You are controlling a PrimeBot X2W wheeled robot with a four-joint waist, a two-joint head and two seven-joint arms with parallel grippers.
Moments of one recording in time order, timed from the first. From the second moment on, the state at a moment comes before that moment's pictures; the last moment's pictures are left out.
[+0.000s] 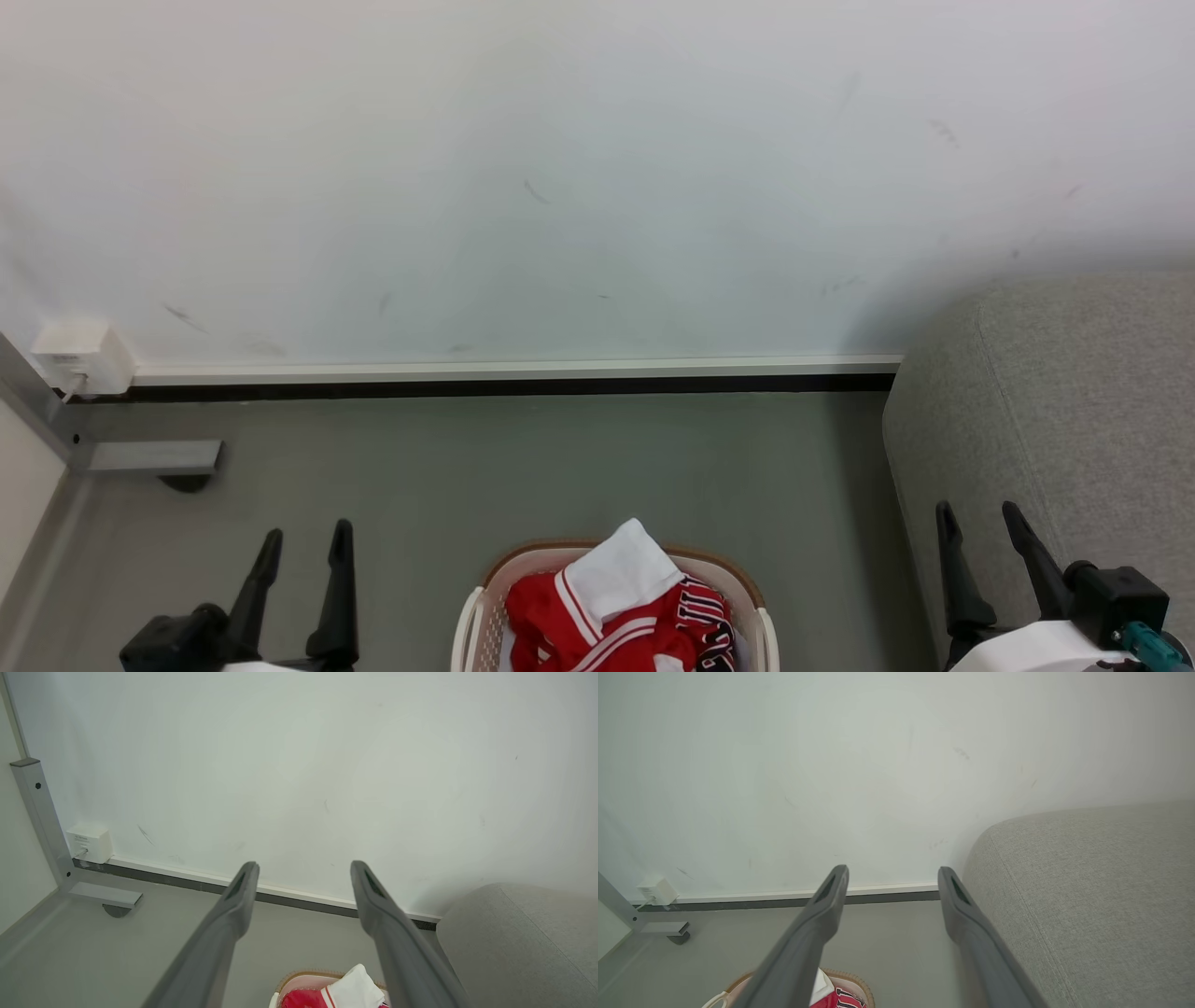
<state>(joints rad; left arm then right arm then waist) 0.00 0.07 0.03 0.15 -0.30 -0.09 -0.20 -0.14 -0.04 0.02 0.39 0.29 0.13 -0.20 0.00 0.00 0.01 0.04</state>
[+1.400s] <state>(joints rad) 0.02 0.09 0.08 0.17 -0.05 -0.12 -0.26 -0.14 -0.05 0.01 0.48 0.11 0.13 -0.26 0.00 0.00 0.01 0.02</state>
